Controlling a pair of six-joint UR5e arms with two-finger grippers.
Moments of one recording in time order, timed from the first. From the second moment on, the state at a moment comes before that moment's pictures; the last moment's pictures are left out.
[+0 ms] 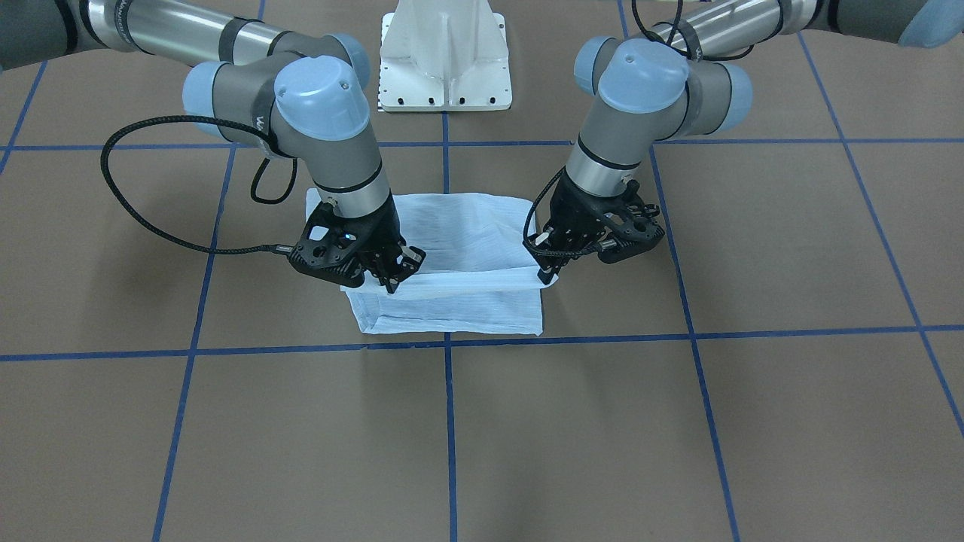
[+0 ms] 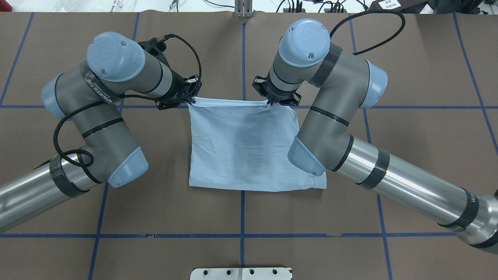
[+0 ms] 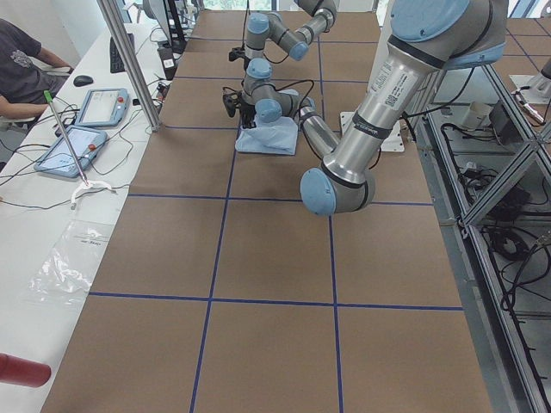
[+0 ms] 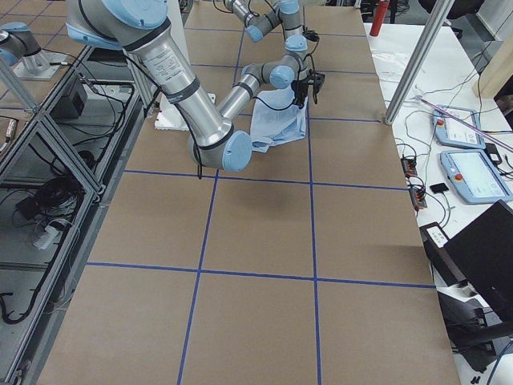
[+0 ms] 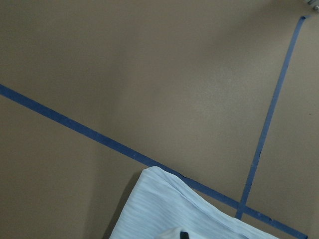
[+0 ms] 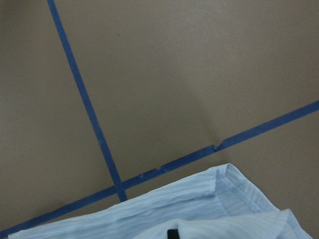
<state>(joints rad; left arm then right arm) -0.70 -2.19 -1.66 -1.88 -1.88 -1.64 0.67 -0.80 1.54 -1.46 1.89 1.54</state>
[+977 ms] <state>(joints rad) -0.71 -2.20 -1.55 -1.99 -1.88 -1.65 0.69 -0.79 1.49 -1.43 1.89 1.53</state>
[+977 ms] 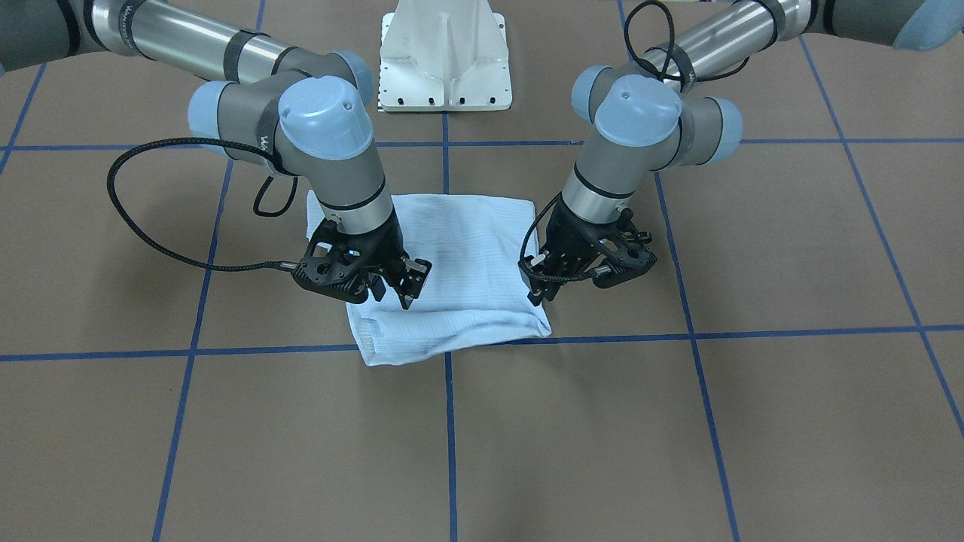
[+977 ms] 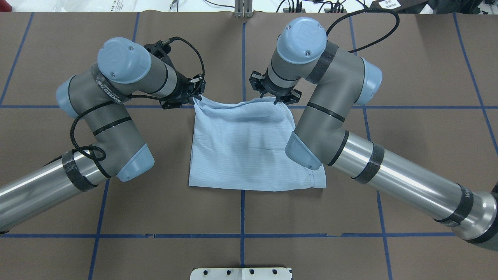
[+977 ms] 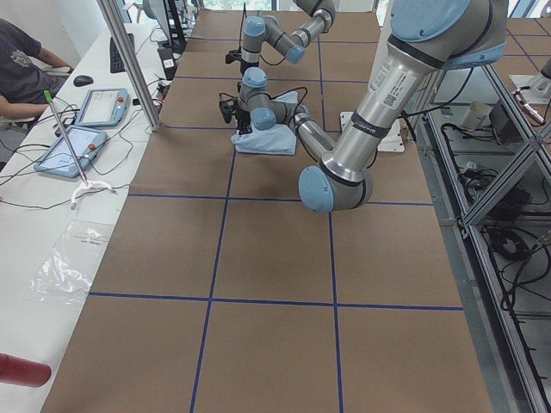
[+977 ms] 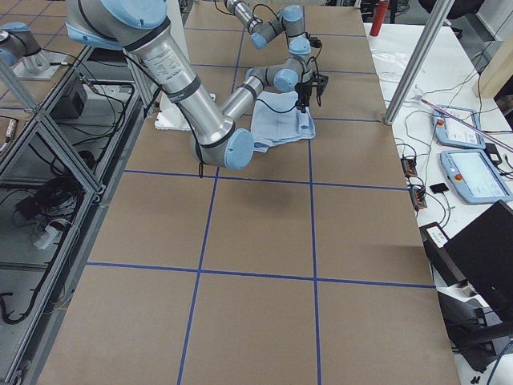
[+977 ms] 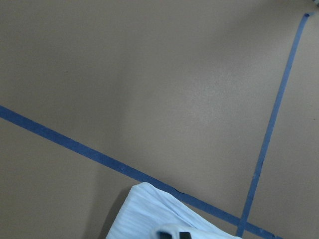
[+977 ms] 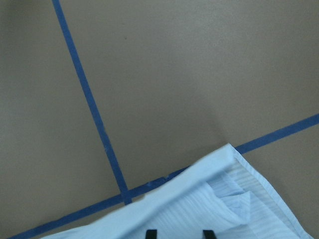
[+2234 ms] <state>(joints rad) -0.97 -1.90 -1.75 -1.98 -2.06 -1.12 0.96 -0.97 1.66 -1.66 2.03 0.90</state>
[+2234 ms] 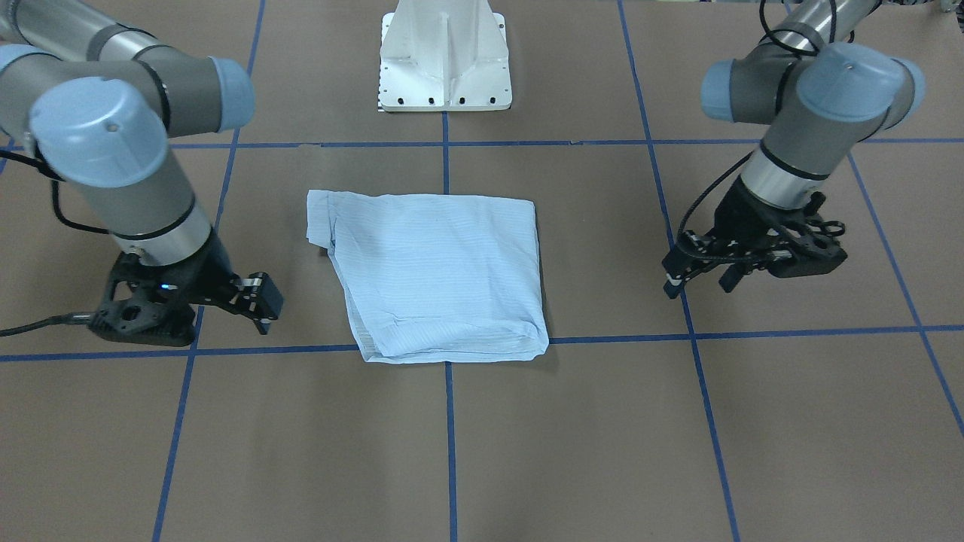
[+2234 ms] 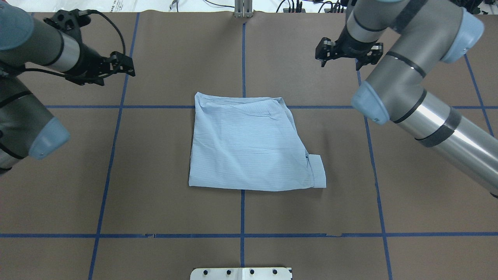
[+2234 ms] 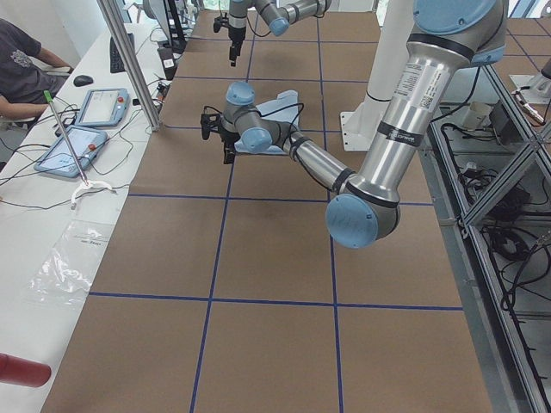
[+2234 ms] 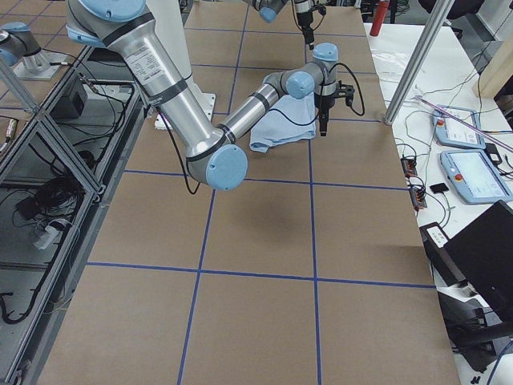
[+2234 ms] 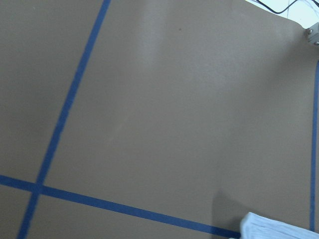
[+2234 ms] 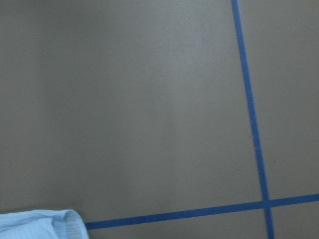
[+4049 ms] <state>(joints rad) -1.56 -1.50 -1.52 -2.03 -2.25 0.06 1.50 -1.56 1.68 -1.67 2.36 -0.11</state>
